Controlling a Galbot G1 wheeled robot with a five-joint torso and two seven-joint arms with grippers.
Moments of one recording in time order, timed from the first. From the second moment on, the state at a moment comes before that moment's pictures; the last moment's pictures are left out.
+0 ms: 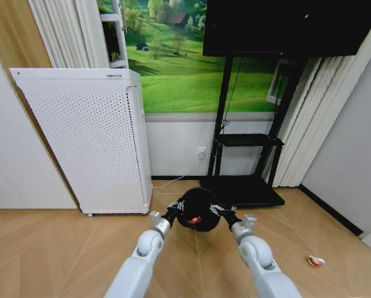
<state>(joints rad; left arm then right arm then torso) 0.98 -1.43 -0.16 -1.60 -0.52 0.12 0.17 -1.19 1.27 0.54 1.84 0.55 -0.30 0.05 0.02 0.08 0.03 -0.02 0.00</state>
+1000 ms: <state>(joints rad) 1.01 -1.42 -0.18 -1.63 -0.51 0.12 0.19 -1.19 1.28 0.53 1.84 0.55 -0.31 0.03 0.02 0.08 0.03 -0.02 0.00</state>
